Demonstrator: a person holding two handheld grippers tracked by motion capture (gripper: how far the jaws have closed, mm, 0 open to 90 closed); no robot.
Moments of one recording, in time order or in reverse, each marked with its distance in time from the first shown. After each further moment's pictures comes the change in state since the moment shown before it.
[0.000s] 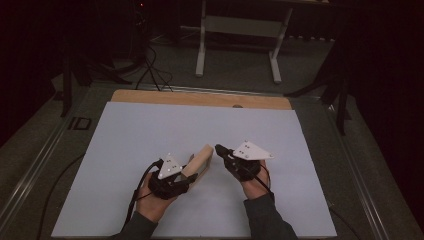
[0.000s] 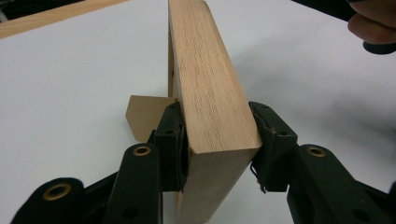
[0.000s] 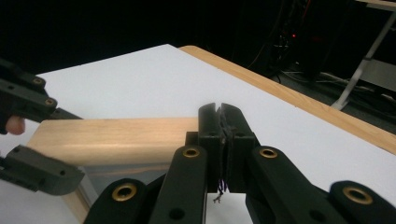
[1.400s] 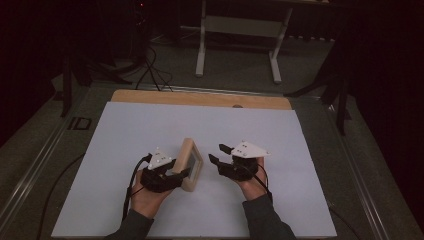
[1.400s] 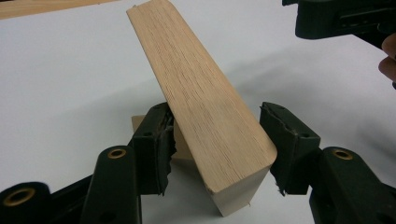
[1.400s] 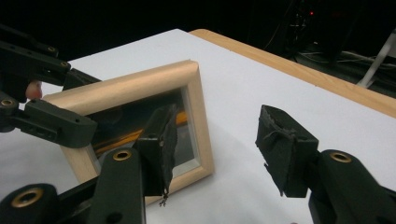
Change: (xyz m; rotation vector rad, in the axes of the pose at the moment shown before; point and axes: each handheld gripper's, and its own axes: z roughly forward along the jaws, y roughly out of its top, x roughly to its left) left arm 0.024 -0.001 -0.007 0.002 0.048 -0.146; right arm -0.002 -0.009 0.010 0.056 0.055 0.058
